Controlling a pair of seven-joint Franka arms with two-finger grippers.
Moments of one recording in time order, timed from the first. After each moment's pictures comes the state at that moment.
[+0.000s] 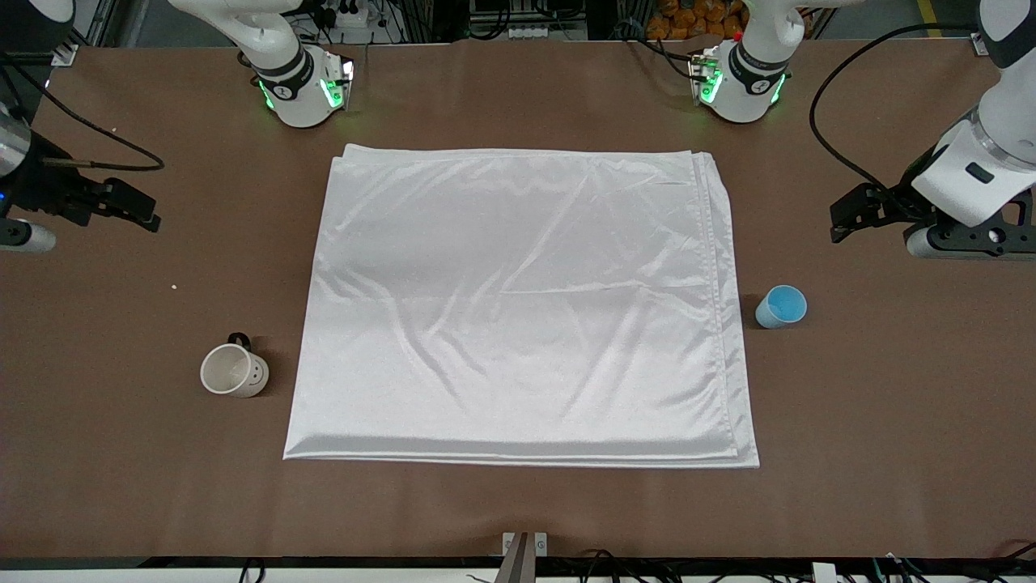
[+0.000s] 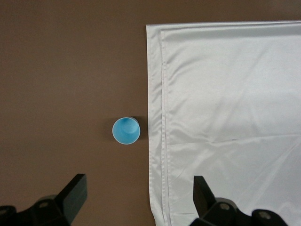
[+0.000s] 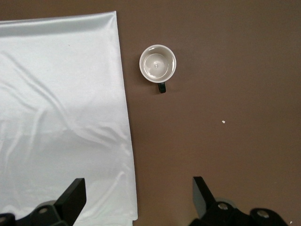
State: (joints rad) left arm -0.05 0.06 -0.09 -1.55 0.00 1.64 -0.10; right arm 0.00 0.04 0.03 -1.58 -0.01 1.54 0.13
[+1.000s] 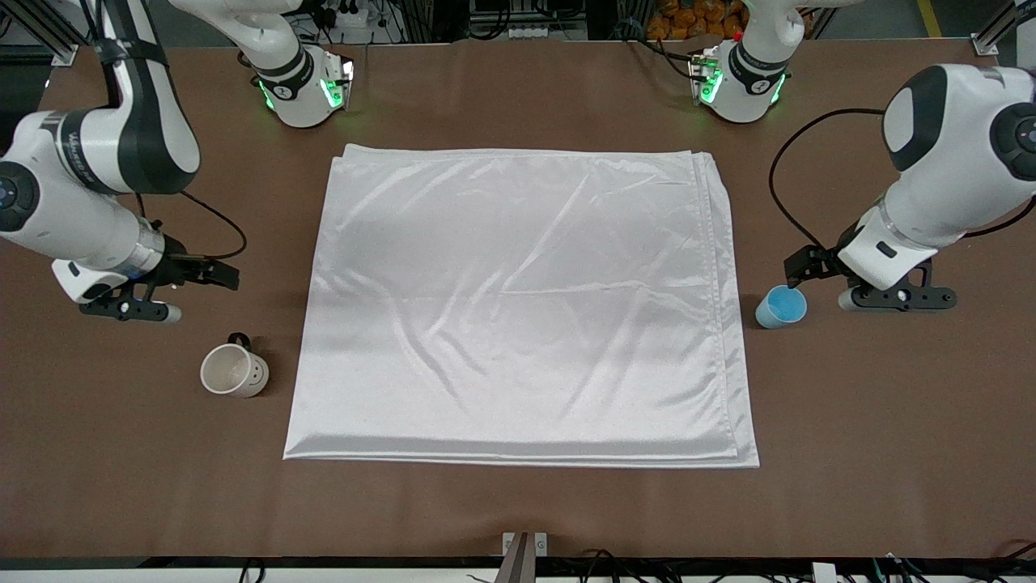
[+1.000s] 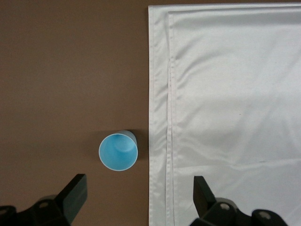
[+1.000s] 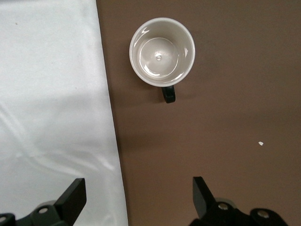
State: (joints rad) left arm -0.04 0.10 -0.09 -1.91 0.00 2.04 -0.10; right arm -0.01 0.13 0.03 -1.99 -0.02 2.03 0.13
